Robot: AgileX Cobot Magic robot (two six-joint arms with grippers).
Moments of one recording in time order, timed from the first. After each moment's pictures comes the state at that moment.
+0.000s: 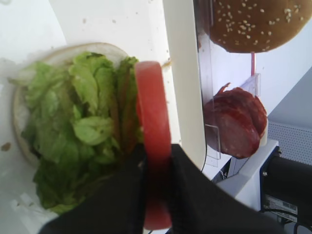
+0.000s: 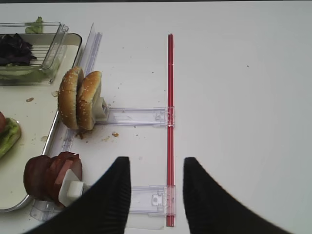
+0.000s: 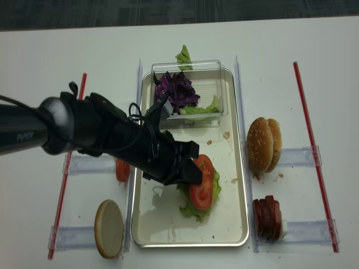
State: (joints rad) left arm -0.47 1.80 -0.87 -1.31 0.82 0.73; right arm 0.03 -0.01 -0.48 0.05 1.13 0.00
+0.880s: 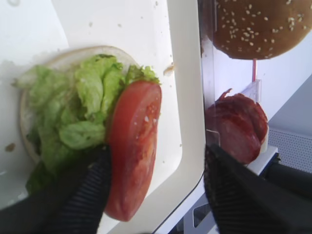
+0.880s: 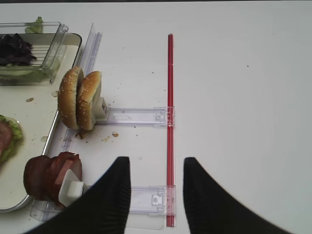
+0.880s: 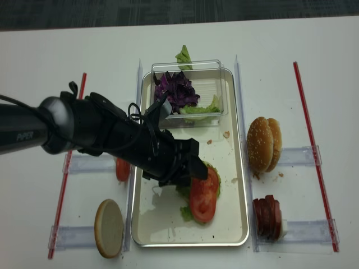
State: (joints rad) left arm -0.47 1.80 -0.87 -1.32 0.81 0.71; right arm 0.03 -0.01 -0.48 0.05 1.13 0.00
